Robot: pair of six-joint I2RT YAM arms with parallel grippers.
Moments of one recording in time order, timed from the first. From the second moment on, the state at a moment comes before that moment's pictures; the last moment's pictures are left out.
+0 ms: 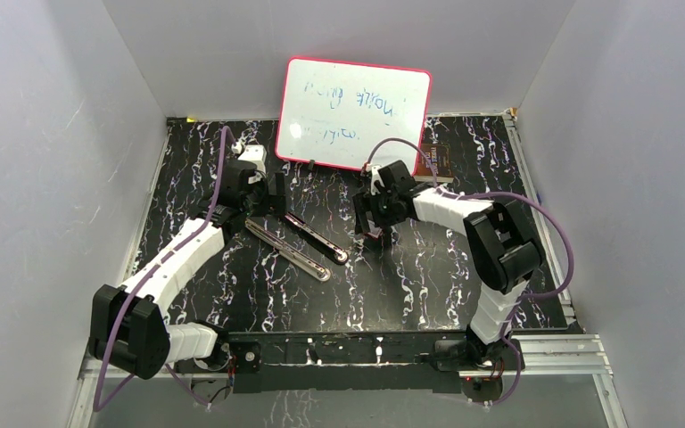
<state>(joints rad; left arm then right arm) -0.35 1.26 0.92 -0.34 -0.14 -0.22 0.55 1.82 1.12 -0.28 -0.26 0.19</state>
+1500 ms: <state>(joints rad) -0.33 1.62 1.13 -0.24 0.17 -0.39 0.70 1.85 1.09 -0.13 -0.10 -0.11</state>
